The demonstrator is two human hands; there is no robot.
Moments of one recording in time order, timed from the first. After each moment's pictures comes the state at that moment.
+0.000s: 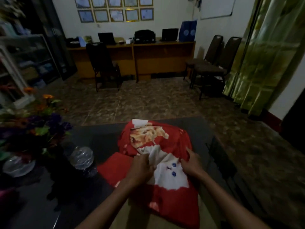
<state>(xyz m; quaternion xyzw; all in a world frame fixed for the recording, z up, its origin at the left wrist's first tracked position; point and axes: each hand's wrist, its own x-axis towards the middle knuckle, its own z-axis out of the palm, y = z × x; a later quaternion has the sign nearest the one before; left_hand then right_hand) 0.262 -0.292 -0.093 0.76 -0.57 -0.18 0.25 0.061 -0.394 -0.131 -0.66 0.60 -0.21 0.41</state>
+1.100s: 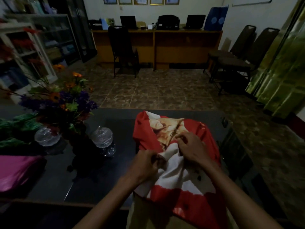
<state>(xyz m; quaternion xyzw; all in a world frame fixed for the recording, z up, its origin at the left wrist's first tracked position) 0.306 -0.239 -0.116 0.72 -0.62 -0.11 0.29 0.132 -0.376 -0.097 -0.81 0.49 -0.20 0.25</state>
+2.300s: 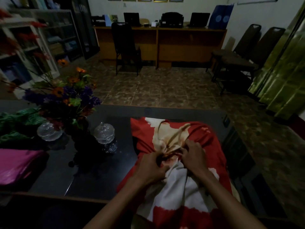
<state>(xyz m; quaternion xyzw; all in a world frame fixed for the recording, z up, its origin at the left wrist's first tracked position) 0.286 -0.237 -0.137 0.72 -0.59 -0.15 0.33 0.132 -0.357 -0.143 -0.79 0.53 -0.23 0.18</state>
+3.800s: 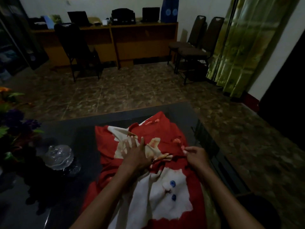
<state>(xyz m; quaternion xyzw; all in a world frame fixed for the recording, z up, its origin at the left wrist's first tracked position) 0.255 -0.357 -0.145 0.76 -0.61 -0.21 0.05 0.017 -0.400 -0.164 -0.52 0.68 -0.32 0.41</state>
